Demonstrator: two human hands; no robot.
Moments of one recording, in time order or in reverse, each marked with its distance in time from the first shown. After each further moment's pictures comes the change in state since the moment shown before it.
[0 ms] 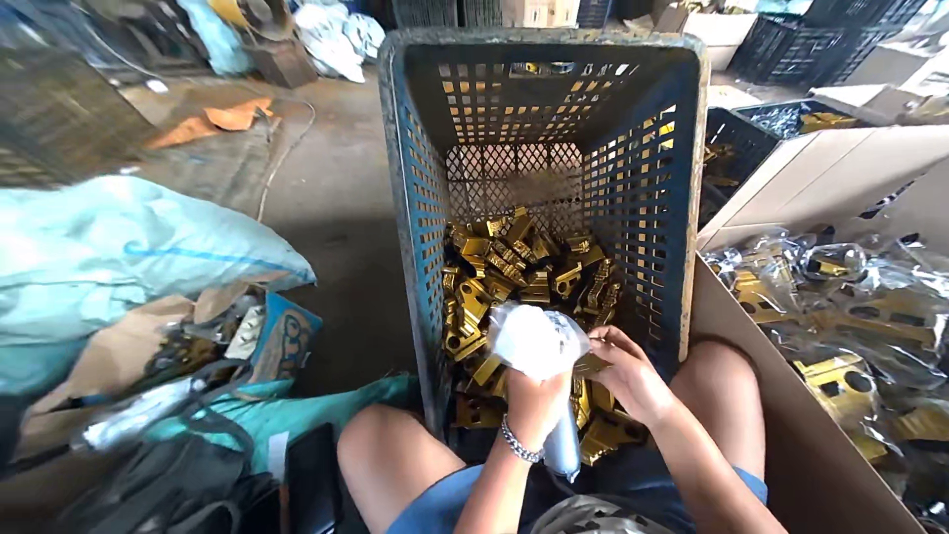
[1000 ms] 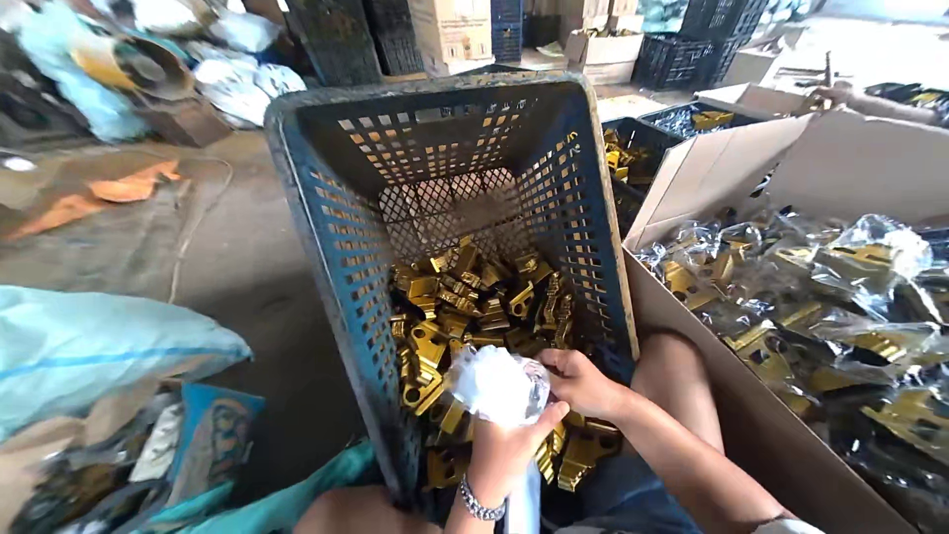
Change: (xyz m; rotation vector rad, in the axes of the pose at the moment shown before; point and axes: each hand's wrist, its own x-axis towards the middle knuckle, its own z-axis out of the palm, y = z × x) left_hand 0.001 -0.008 -0.005 -0.055 -0.247 0.088; right_hand 0.012 -0.019 -0.008 -0.604 -0.292 -0.201
